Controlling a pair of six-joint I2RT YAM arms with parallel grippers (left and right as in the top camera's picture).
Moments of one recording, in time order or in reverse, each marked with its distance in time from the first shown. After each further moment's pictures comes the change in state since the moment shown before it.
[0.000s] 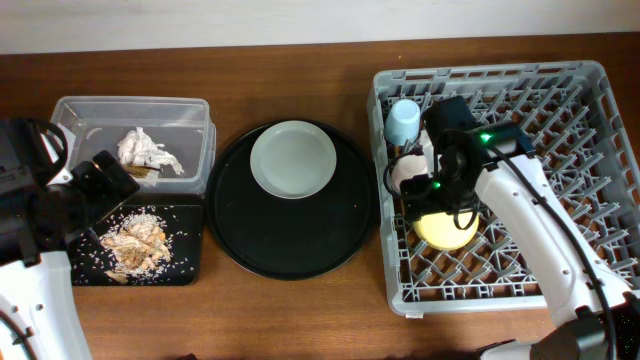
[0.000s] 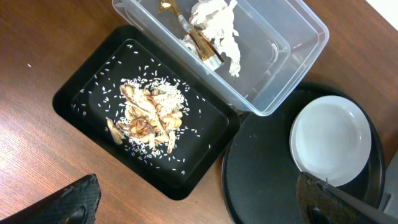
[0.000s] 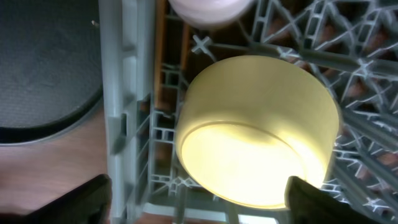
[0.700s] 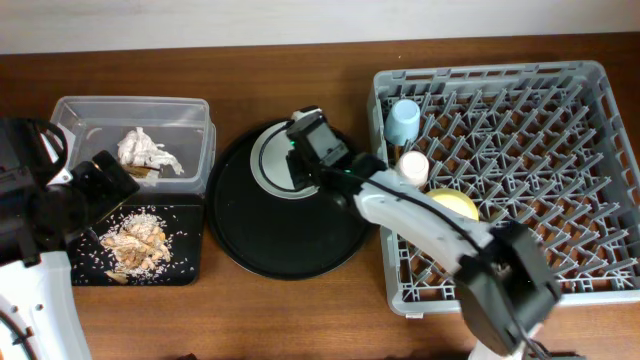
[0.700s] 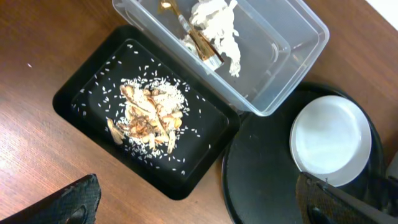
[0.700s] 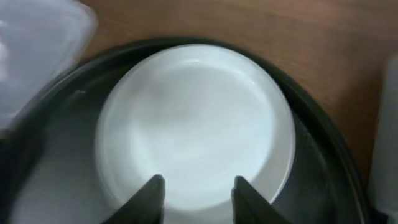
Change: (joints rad) left arm 0.000 0.000 0.000 0.002 0.000 0.000; right arm 0.427 0.339 -0.013 0.978 0.252 0.190
